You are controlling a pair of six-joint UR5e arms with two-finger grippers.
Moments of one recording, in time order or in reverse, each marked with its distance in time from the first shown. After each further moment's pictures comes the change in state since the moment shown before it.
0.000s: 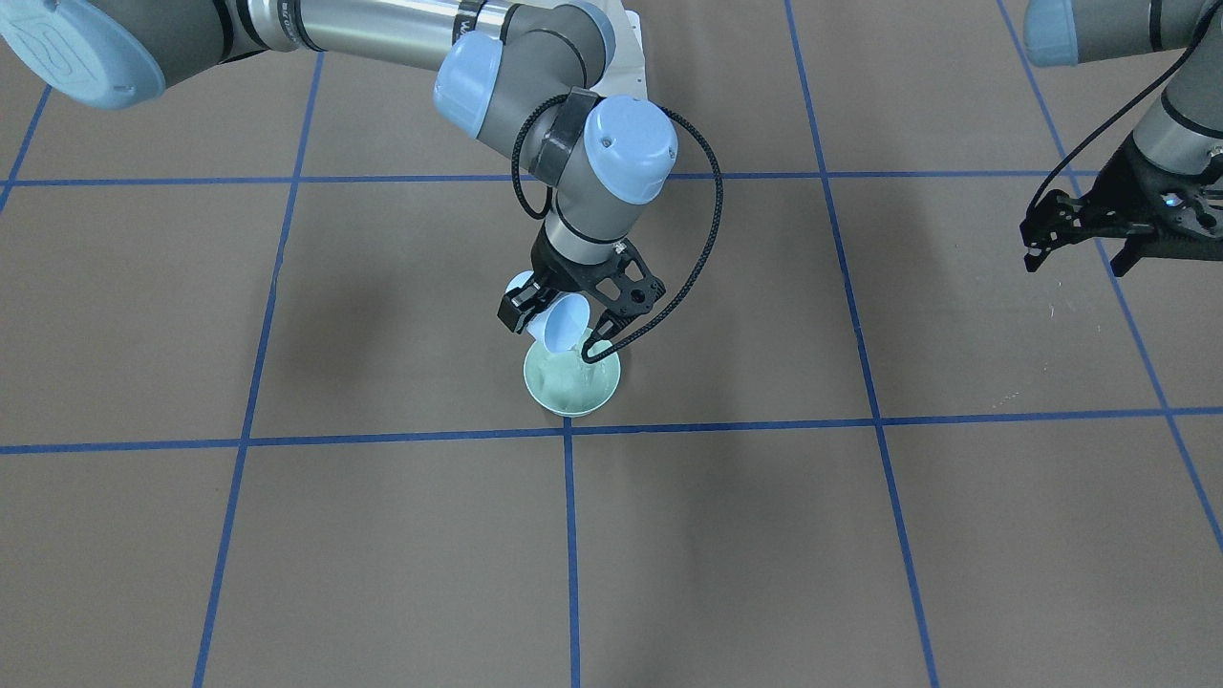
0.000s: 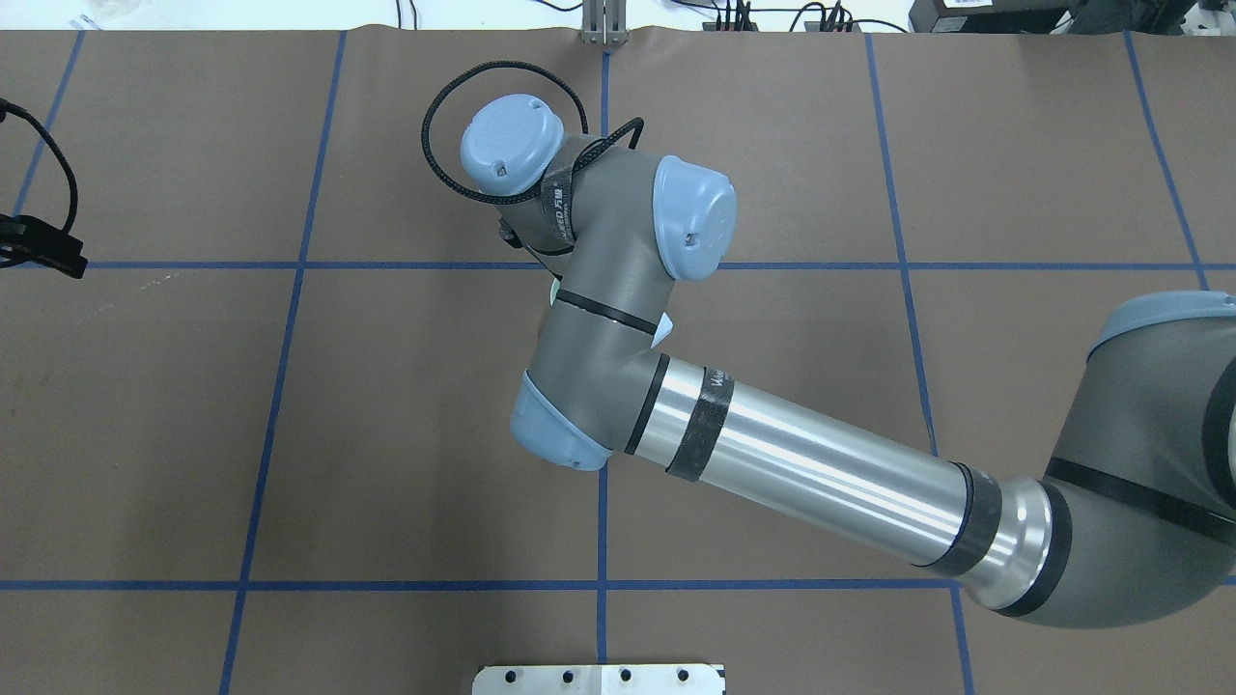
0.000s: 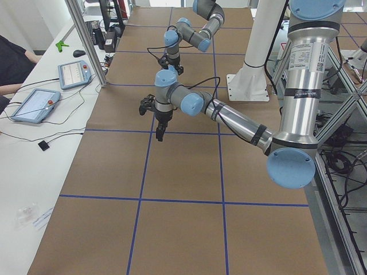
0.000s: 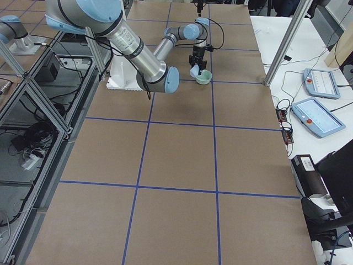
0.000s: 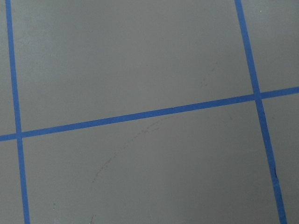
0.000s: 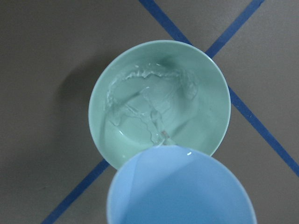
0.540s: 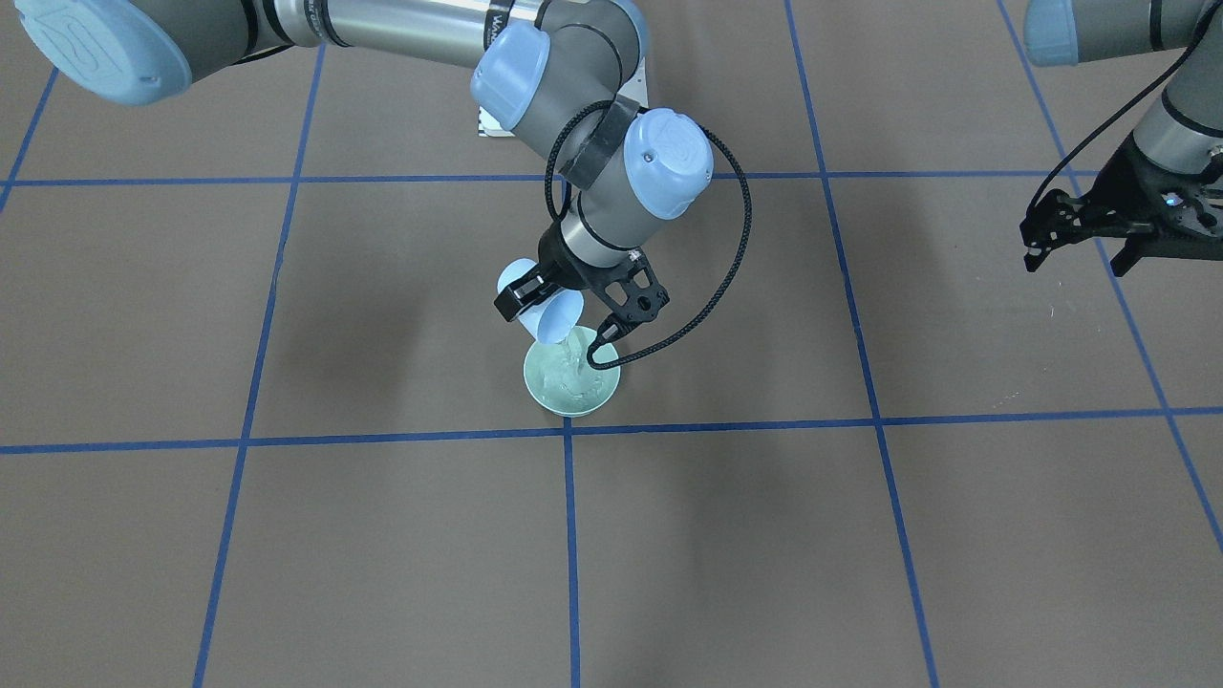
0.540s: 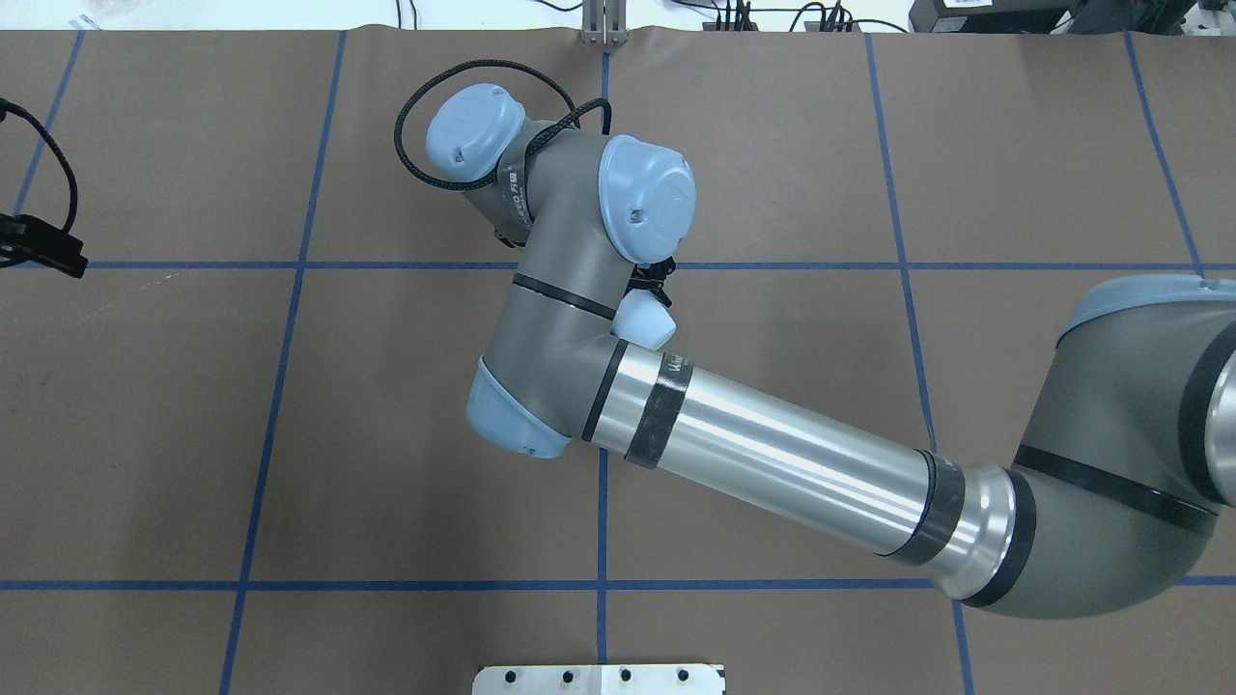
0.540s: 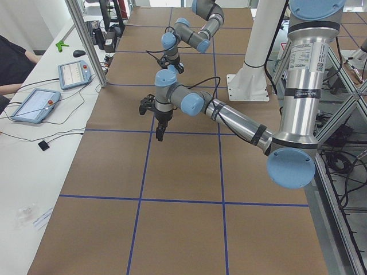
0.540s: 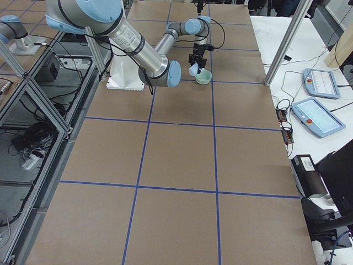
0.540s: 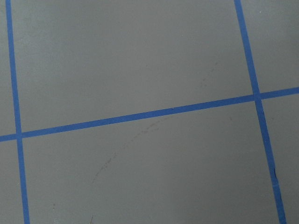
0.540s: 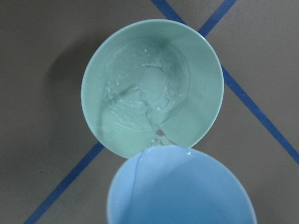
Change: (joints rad) left arm 0.000 0.000 -0.001 -0.001 0.000 -0.001; right arm -0.001 0.074 -0.075 -0.126 -0.002 -0.001
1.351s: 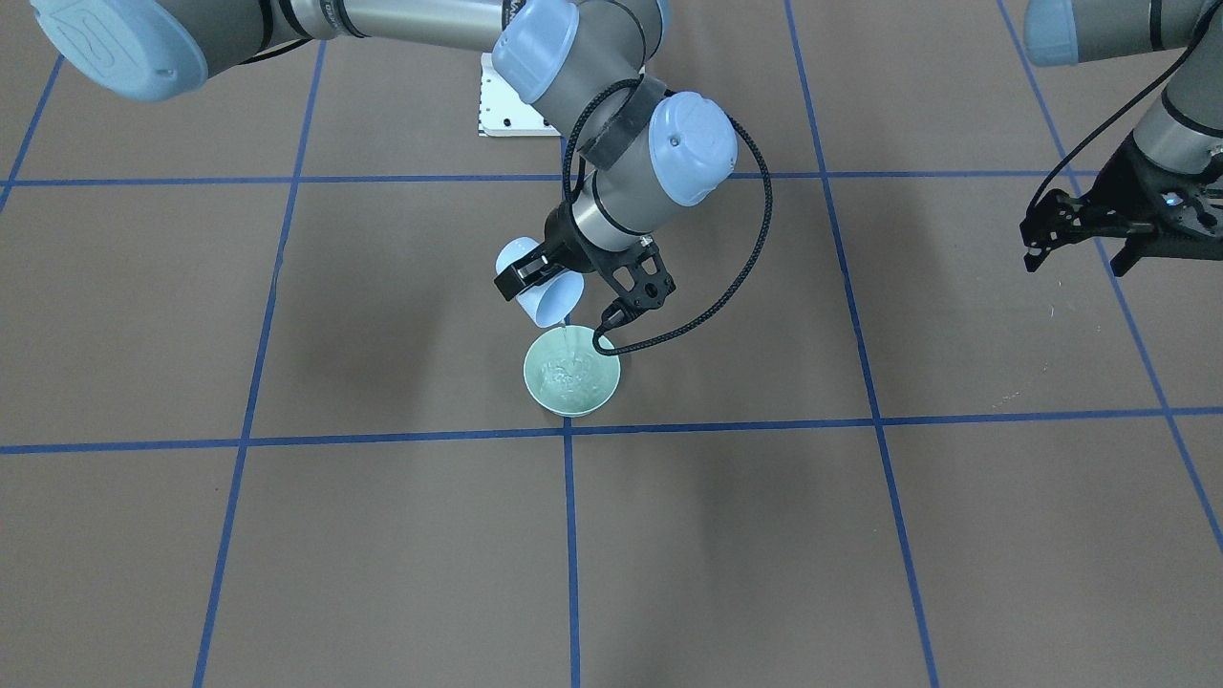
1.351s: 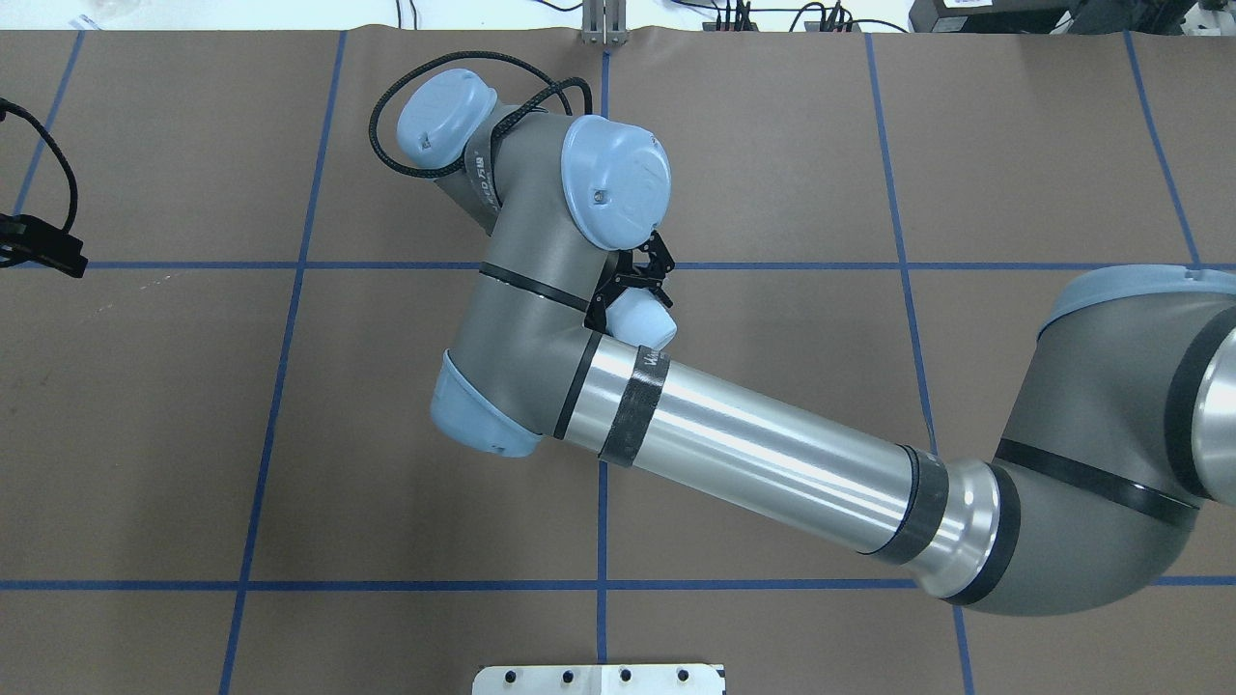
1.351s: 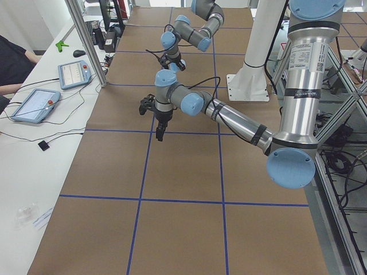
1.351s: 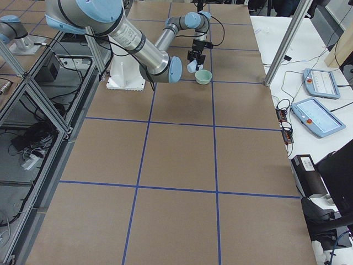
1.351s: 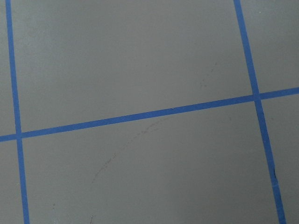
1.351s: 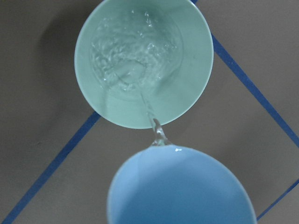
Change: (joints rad) left arm 0.000 0.000 0.000 0.000 0.000 0.000; right arm -0.002 0.033 0.016 -0.085 0.001 0.003
